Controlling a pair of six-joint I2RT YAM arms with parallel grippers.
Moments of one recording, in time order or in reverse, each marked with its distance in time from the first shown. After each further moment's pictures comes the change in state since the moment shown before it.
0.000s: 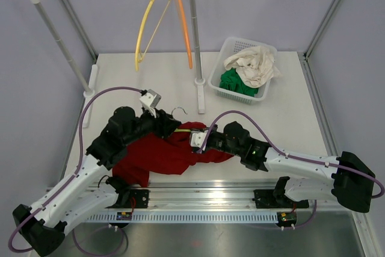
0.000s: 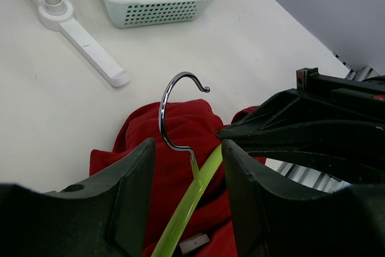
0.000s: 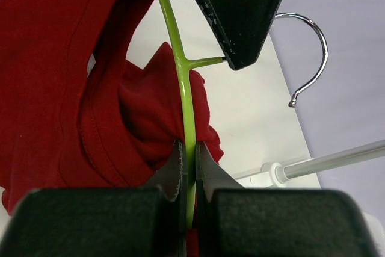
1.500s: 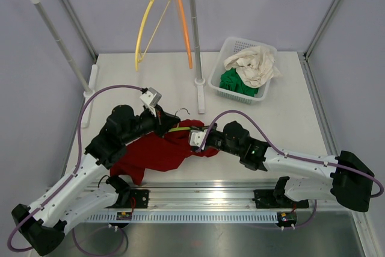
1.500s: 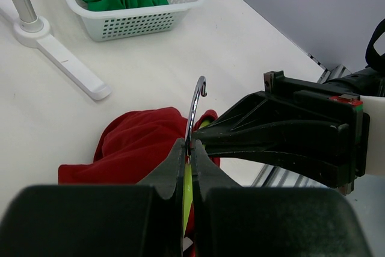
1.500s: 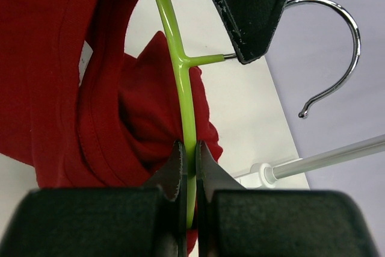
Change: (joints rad) left arm -0.005 0.010 0.038 0.014 0.063 -0.009; right arm 0.002 0.010 0.005 0.030 0.024 -0.018
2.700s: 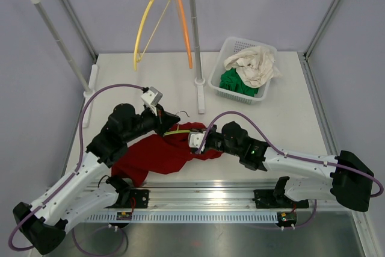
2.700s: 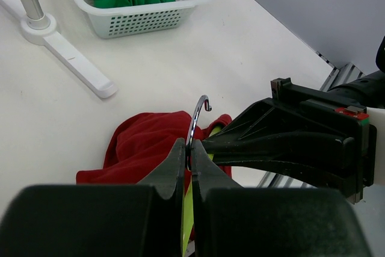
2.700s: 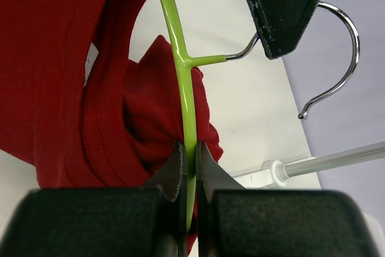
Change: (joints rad) left arm 0.006 0.022 0.002 0.001 -0.003 0.016; right arm 0.003 0.004 0.004 -0.053 -0.021 0.002
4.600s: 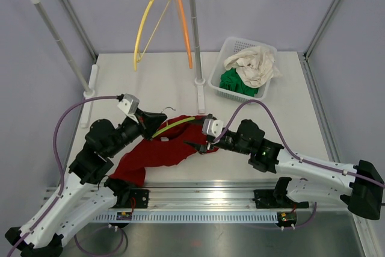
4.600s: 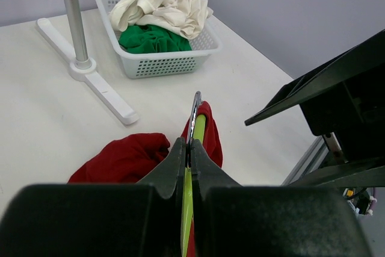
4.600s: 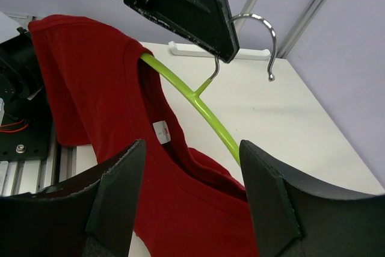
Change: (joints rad) left arm 0.000 -0.243 -0.037 -0.017 -0.129 -0.023; right arm 0.008 -0.150 0.041 0.067 -0.138 0.404
